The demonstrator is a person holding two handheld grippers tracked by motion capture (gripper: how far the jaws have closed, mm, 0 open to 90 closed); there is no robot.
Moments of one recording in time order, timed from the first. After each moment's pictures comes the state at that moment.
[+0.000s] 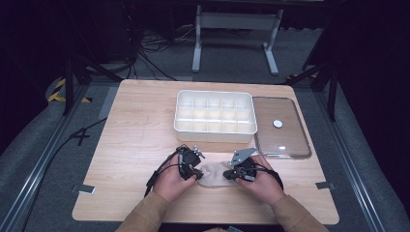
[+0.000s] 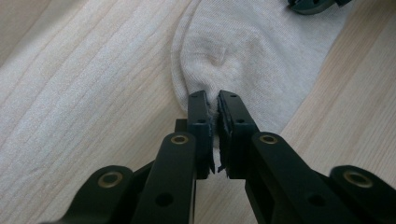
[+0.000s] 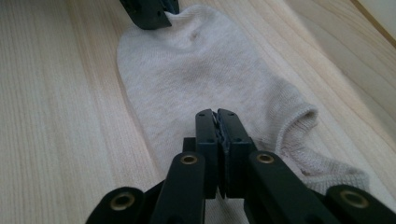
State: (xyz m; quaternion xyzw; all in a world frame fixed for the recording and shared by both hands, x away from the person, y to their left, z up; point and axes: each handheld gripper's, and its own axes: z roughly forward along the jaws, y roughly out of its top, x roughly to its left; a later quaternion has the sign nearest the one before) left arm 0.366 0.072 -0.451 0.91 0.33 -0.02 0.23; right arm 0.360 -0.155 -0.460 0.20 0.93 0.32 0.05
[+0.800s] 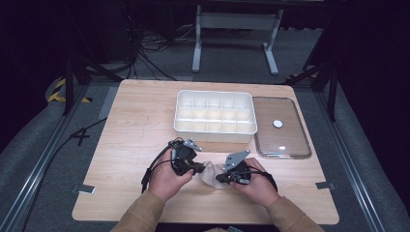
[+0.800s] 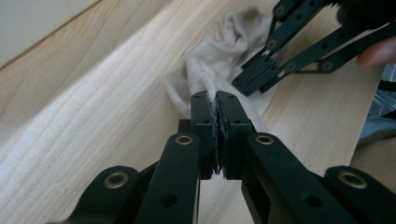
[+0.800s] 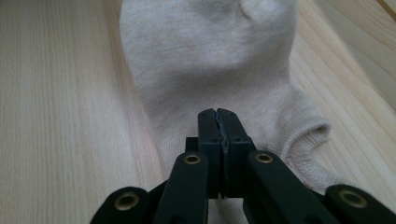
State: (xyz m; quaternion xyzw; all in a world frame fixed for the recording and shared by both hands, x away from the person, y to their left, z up) left arm 0.358 0.086 -0.406 0.89 0.32 -0.02 0.33; right arm 0.355 -0.135 -0.465 0.15 0.93 0.34 0.03
